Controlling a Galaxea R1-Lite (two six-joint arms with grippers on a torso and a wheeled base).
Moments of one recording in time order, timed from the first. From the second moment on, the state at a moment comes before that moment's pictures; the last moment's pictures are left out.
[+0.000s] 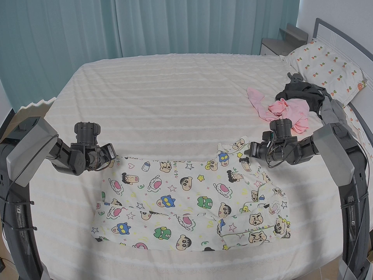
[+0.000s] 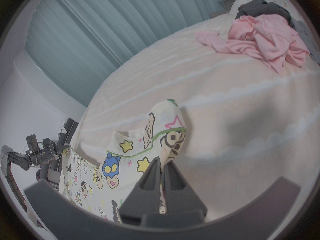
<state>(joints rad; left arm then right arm) -0.05 2.30 -1.25 -0.46 0.08 -0.44 0.16 2.56 -1.68 -0.29 0.32 0.32</state>
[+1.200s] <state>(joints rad) -0.07 2.29 -1.22 -0.52 0.15 -0.44 0.12 2.49 -1.47 -0.52 0.44 0.34</state>
